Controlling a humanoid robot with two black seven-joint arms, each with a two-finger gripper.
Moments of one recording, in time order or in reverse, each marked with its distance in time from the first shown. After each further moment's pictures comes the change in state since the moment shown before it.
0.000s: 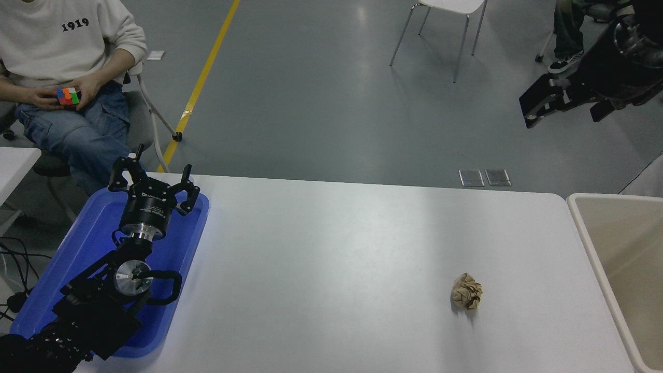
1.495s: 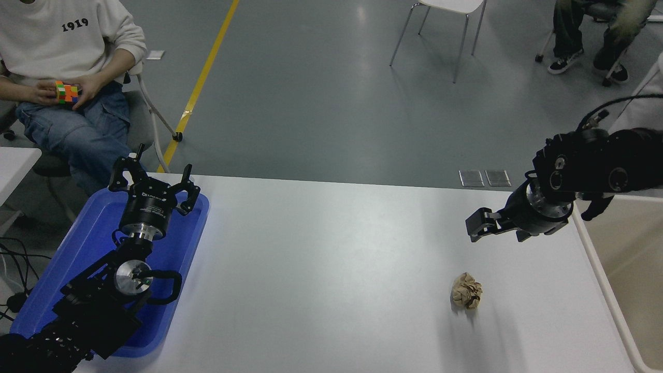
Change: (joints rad) left arm -0.001 -0.001 -0.001 0.000 0.000 -0.001 0.000; right arm -0.638 0.053 0.185 -0.012 -0.002 -0.397 0.001
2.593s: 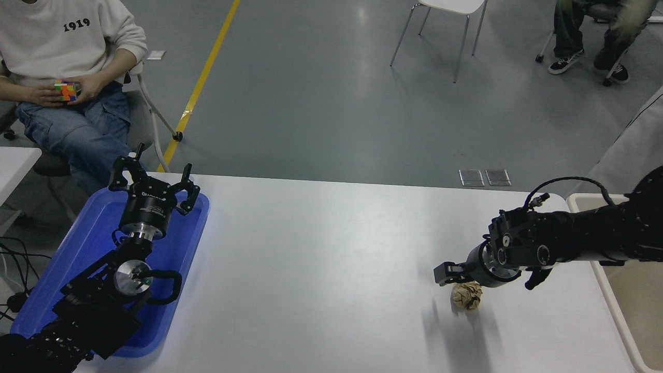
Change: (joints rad) left arm 0.000 0.000 0.000 0.000 0.000 0.000 0.000; right arm -0.346 0.153 0.066 -0.199 0.009 -0.189 -0.003
